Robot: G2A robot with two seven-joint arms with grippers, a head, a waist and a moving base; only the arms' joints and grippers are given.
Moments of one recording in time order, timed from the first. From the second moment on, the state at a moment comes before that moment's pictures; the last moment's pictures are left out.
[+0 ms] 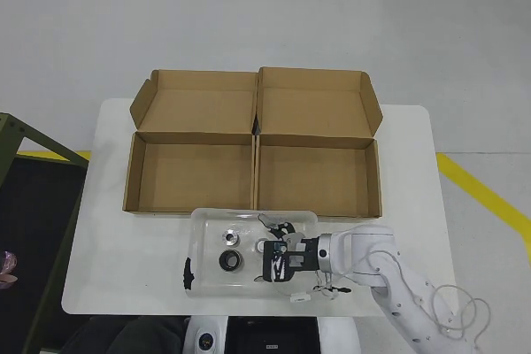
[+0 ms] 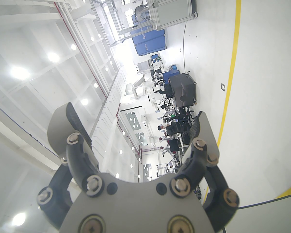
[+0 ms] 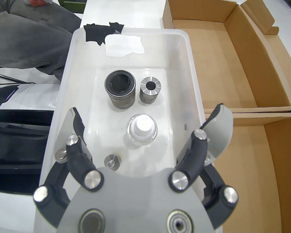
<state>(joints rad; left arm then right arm) -0.33 -0.16 -0.45 -1.44 1.96 -0.37 0.19 -1.26 -1.18 1.02 -1.90 -1.36 -0.94 0.42</state>
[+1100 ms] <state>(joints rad) -0.33 -0.16 -0.45 -1.44 1.96 -0.37 0.19 -1.20 -1.17 0.95 -1.78 -1.39 -0.89 0.38</state>
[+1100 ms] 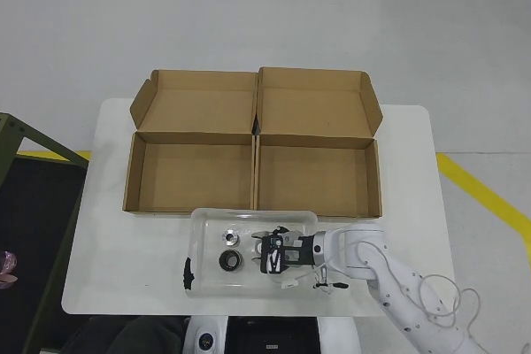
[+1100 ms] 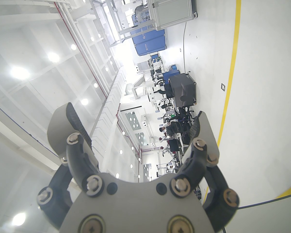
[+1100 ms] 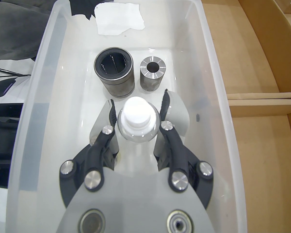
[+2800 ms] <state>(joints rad) -0.33 -0.16 -0.45 -1.44 1.96 -0.37 0.19 -1.23 -1.13 1.18 -1.89 -1.24 -0.80 0.06</state>
